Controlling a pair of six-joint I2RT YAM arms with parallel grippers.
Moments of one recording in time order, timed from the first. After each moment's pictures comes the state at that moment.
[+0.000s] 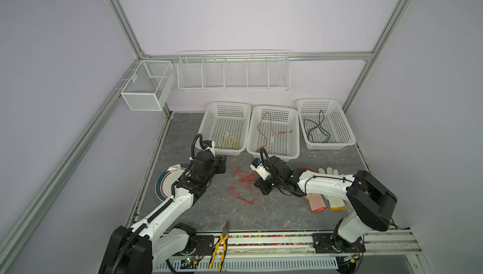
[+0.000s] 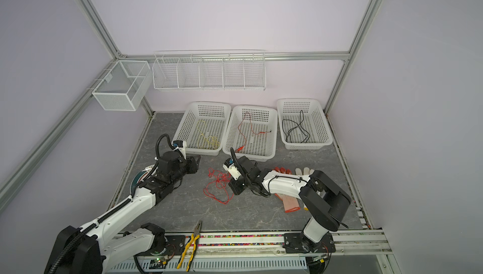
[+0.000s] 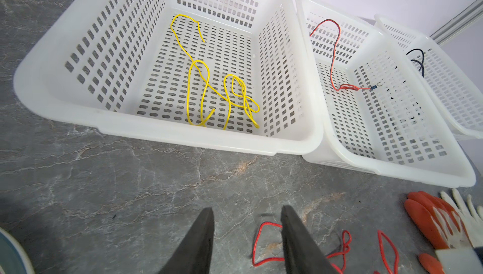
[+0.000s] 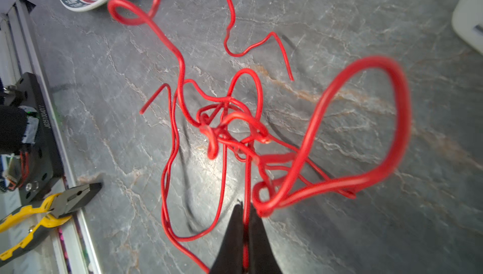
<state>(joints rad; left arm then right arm) -0.44 1.06 0.54 0.02 -0.04 -0.41 0.88 1.61 0.85 -0.13 -0.24 0.16</state>
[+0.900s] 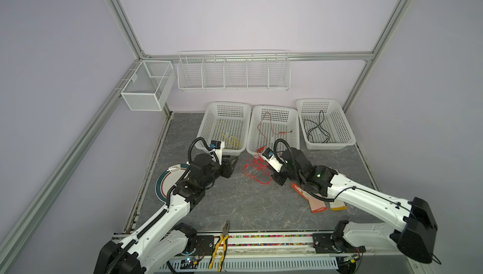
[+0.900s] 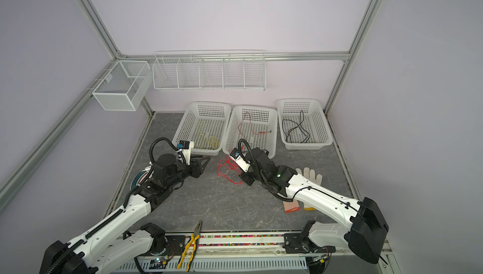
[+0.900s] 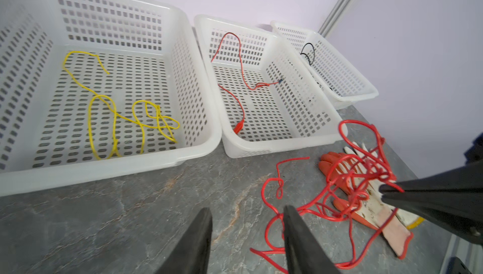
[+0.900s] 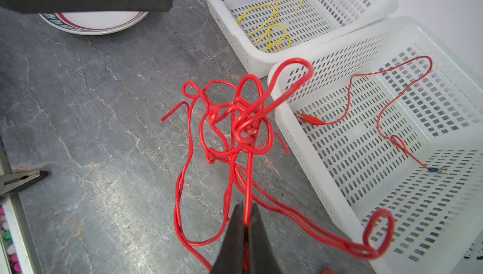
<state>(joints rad) -0.52 0.94 0.54 0.07 0.22 -0.32 0.88 1.25 0.92 -0.36 0.06 -0.16</state>
